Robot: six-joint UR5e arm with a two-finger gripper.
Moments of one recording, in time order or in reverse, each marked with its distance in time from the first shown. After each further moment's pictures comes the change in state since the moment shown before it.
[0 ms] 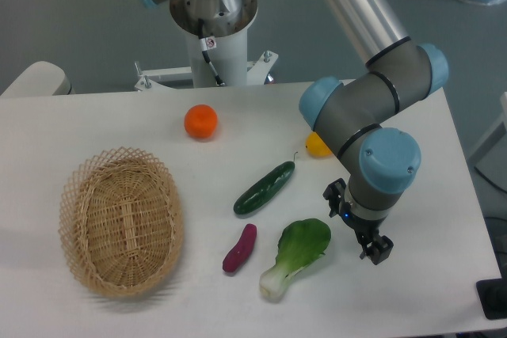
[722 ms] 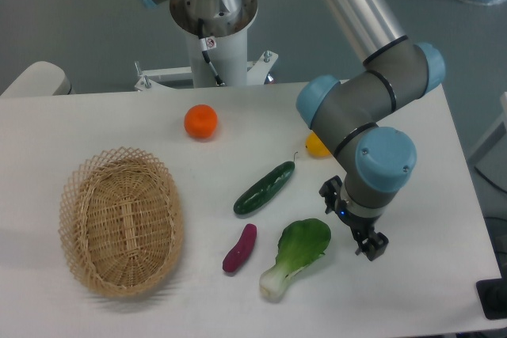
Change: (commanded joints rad) arm 0.000 0.054 -0.120 0.003 -0.002 -0.015
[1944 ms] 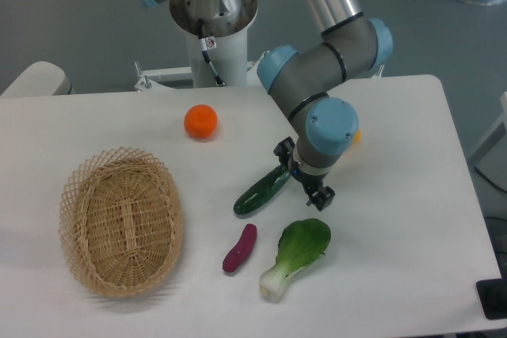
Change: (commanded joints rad) arm -0.009 0.153 -0.379 0.081 0.003 -0.080
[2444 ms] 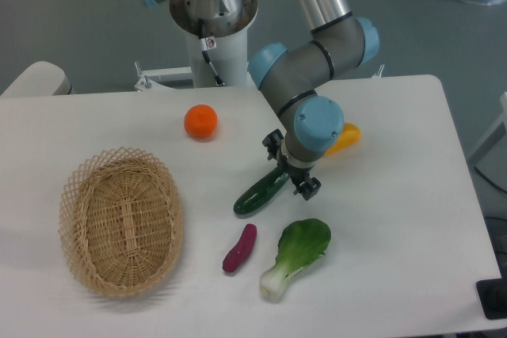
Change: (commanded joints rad) arm -0.021 -0.006 -0.045 0.072 0.000 -0.077
